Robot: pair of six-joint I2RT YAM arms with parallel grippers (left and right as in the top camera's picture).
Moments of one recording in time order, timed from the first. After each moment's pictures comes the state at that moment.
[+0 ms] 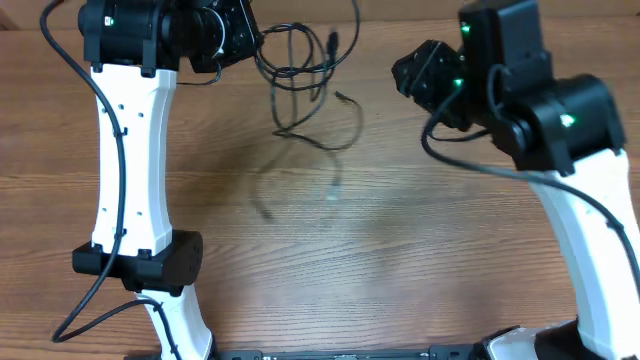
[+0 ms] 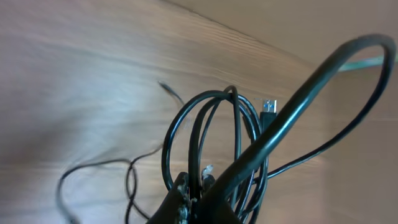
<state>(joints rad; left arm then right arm) -0.14 2.03 2.61 -1.47 0.40 -0.54 0.39 1.59 2.02 -1.20 -0.08 0.95</state>
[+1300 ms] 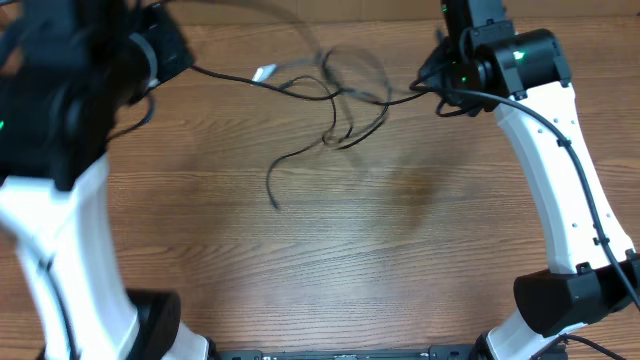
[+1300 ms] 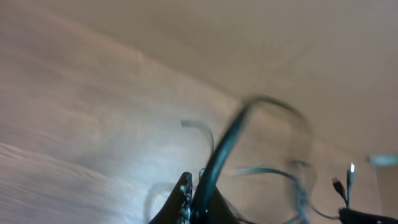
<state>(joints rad) -0.10 1.73 2.64 -1.56 -0.01 -0.57 0.27 1.80 2.01 -1.27 0.16 0.91</state>
